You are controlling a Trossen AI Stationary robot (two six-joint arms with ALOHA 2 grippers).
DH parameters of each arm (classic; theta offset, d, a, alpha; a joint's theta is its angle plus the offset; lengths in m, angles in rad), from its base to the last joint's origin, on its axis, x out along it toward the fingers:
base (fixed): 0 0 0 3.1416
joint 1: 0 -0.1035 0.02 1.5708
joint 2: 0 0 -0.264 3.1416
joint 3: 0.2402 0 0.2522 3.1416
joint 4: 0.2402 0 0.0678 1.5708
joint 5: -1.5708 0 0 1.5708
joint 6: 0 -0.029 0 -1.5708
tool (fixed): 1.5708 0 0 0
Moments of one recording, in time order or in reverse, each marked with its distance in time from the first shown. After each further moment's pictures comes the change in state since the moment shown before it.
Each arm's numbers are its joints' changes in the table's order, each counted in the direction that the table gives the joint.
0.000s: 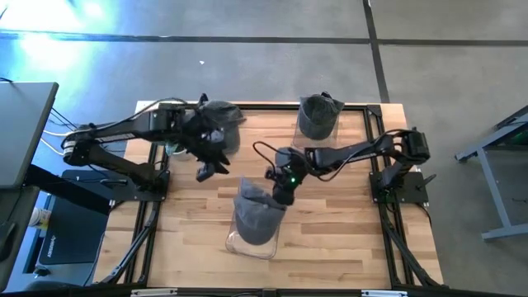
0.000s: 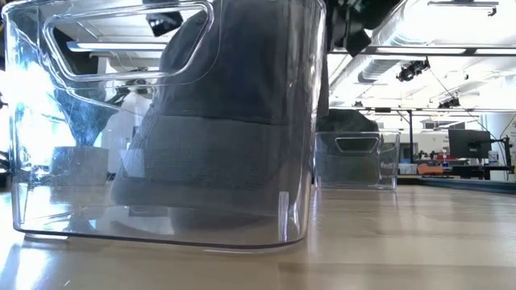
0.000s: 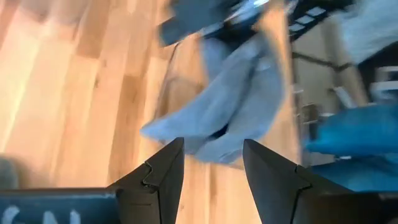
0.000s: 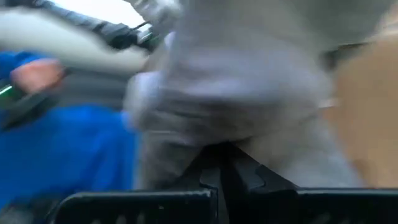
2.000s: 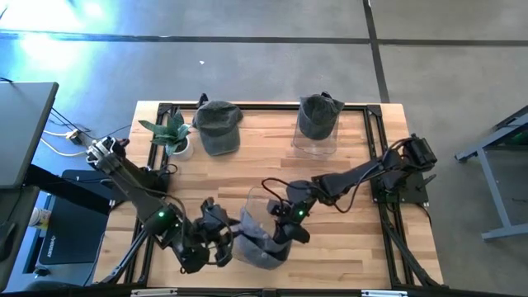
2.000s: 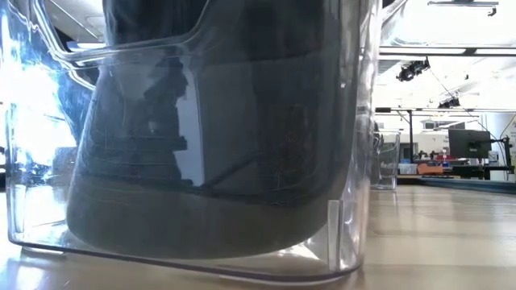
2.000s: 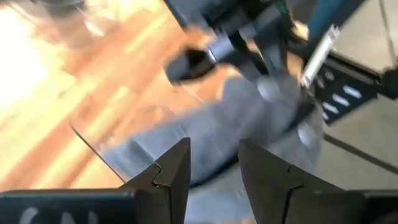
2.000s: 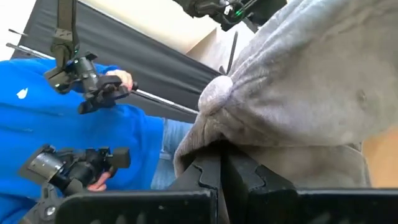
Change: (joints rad) left arm 0.905 0.358 0.153 -0.195 1.127 0.882; right arm -0.283 -0.016 0.001 -0.269 -0.092 -0.063
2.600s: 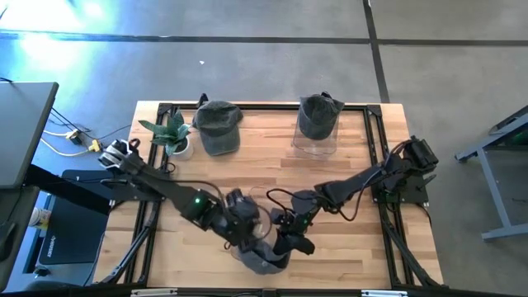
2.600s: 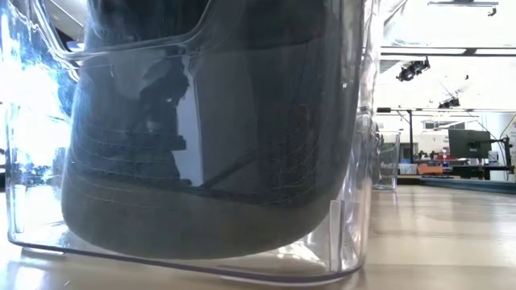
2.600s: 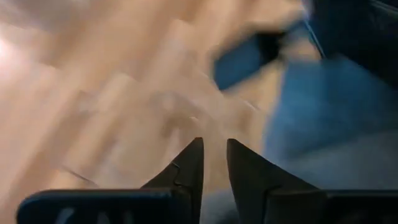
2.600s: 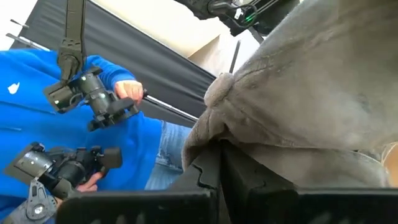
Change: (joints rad) left arm -0.230 0.106 0.006 -0.088 -0.292 -0.259; right arm -0.078 0.000 0.000 -0.044 -0.090 0.027
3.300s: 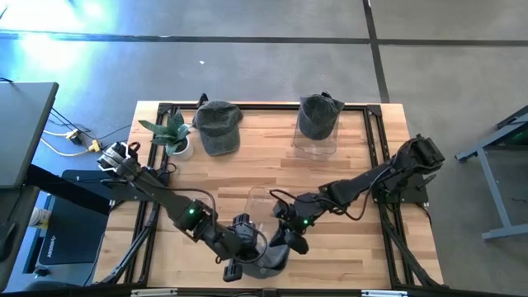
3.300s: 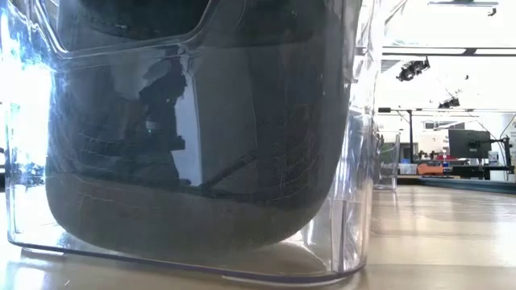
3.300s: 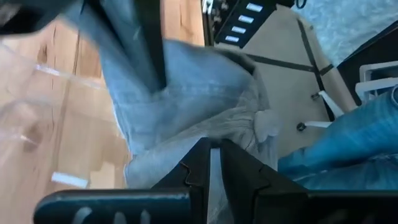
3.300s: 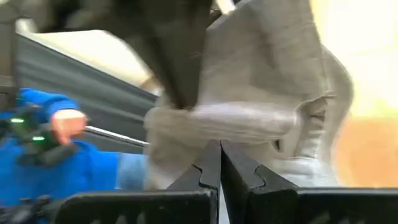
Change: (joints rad) left arm 0.089 0.015 0.003 -0.211 -0.306 -0.139; right arm -0.031 -0.063 0.000 0.170 -0.276 -0.024
